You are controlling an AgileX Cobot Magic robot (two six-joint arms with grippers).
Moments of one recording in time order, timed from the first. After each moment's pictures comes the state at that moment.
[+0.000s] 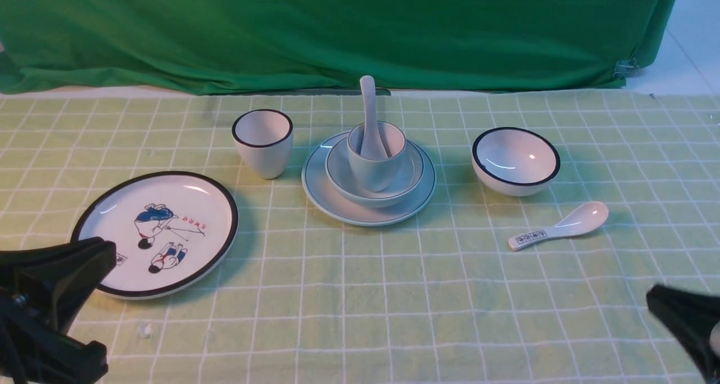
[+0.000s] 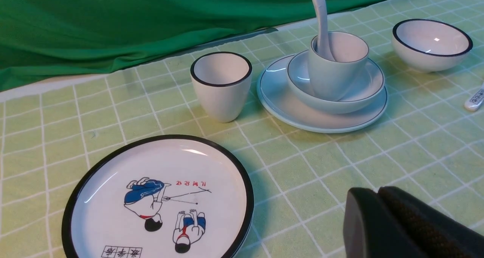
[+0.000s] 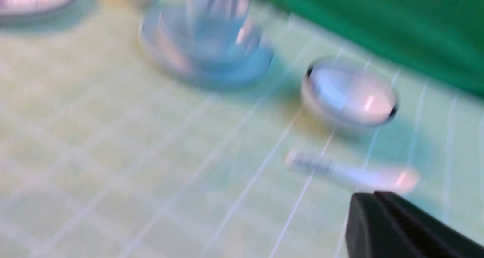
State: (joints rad) right arm 0.41 0.61 -0.26 0.13 0.27 -0.33; left arm -0.34 0.51 -0.43 0.11 0.31 -0.02
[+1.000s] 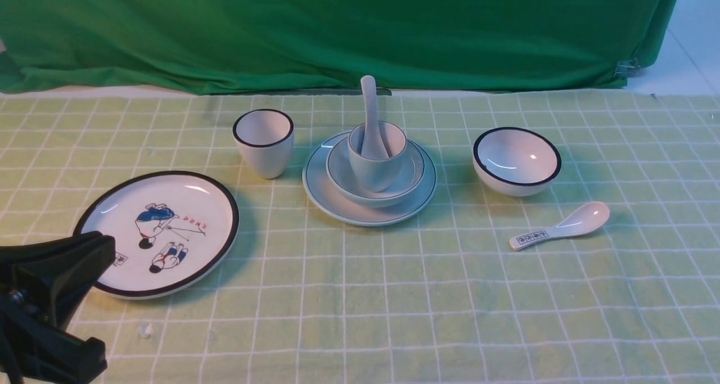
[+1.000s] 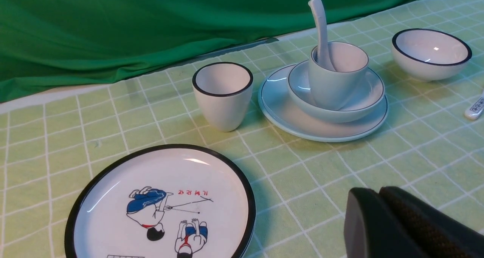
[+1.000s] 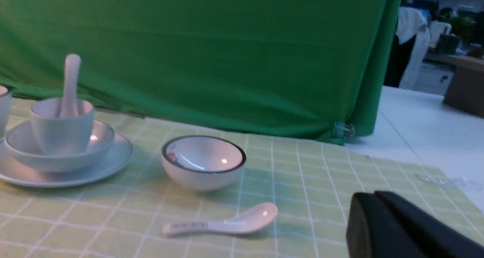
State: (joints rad) right arm 0.06 0.02 0.01 0.12 0.16 -0.18; left arm -0.34 0.51 -0.43 0.11 0.29 -0.02
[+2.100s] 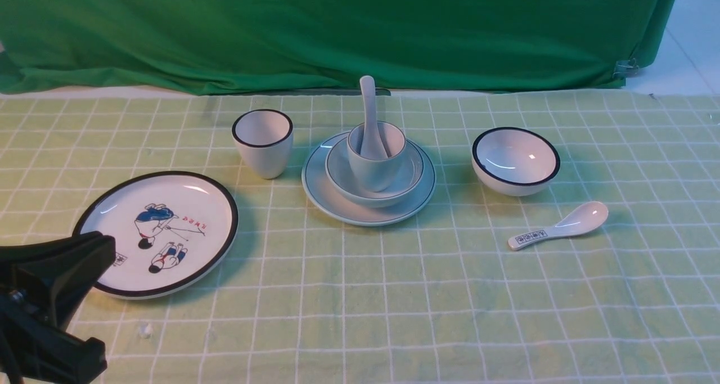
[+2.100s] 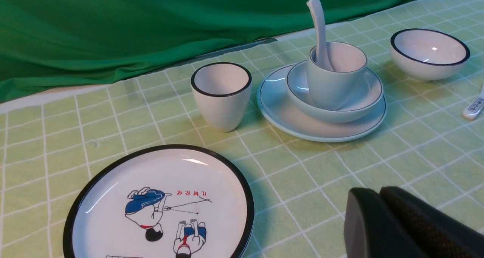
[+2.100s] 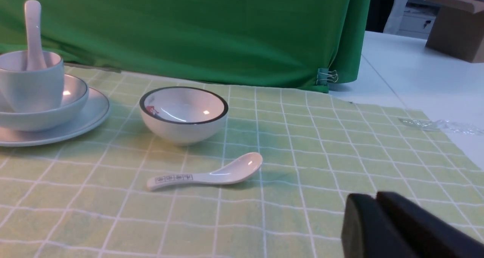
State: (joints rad) right arm 0.02 0.02 0.01 0.12 0.23 -0.16; left arm -0.34 0.51 -0.43 0.11 0.29 -0.02
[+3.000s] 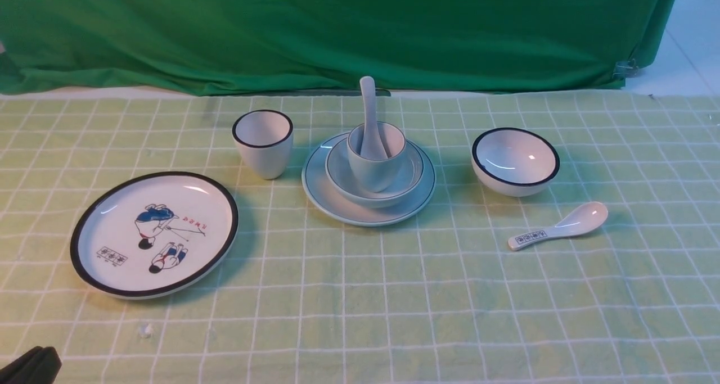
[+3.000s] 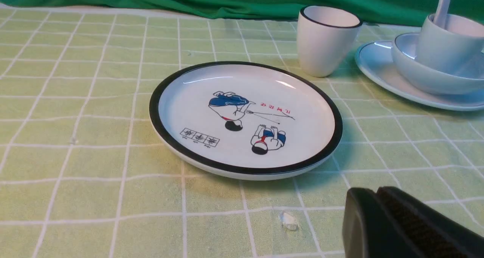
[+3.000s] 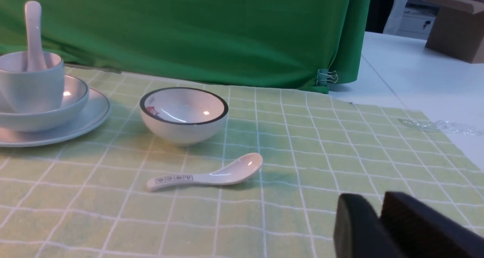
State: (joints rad) right arm 0.02 0.02 0.01 0.12 0.23 -0.16; left arm -0.06 0.00 0.01 -0.04 0.28 -0.01
